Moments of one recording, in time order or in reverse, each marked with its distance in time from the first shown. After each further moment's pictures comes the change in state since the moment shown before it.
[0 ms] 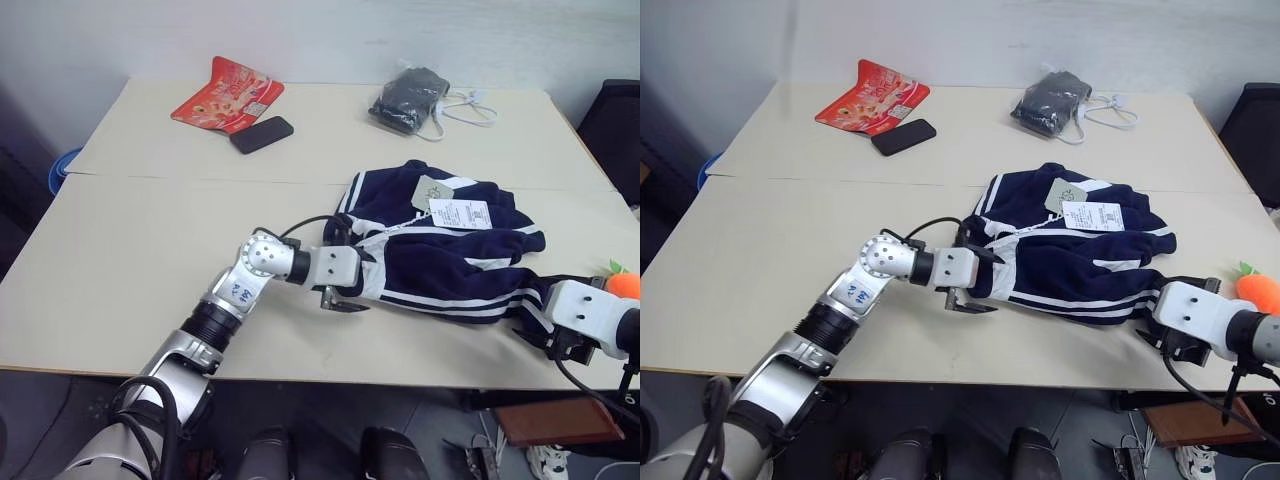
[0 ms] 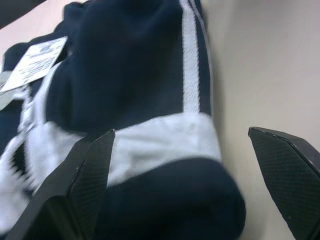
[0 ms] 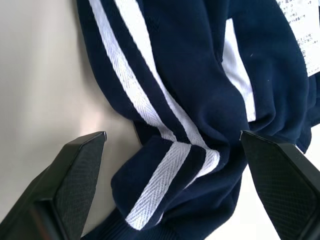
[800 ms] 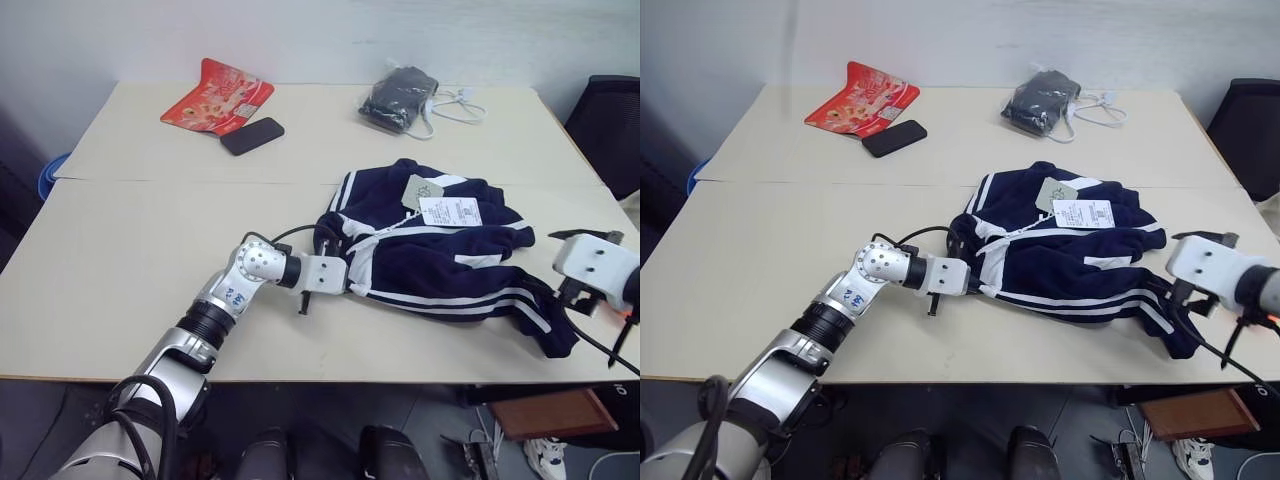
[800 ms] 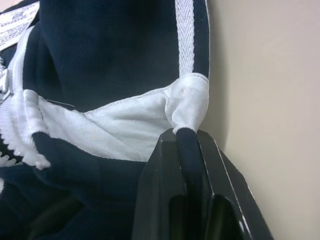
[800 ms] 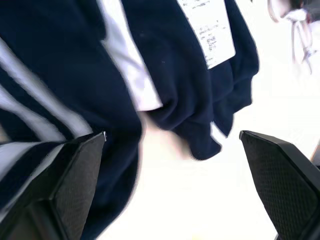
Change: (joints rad) left arm -0.007 0.065 0.008 0.118 0.091 -0.118 0.033; right arm -0.397 -0.033 0.159 0.337 -0.088 -0.135 -0.030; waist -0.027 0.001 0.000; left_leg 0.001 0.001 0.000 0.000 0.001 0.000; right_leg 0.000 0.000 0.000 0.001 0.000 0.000
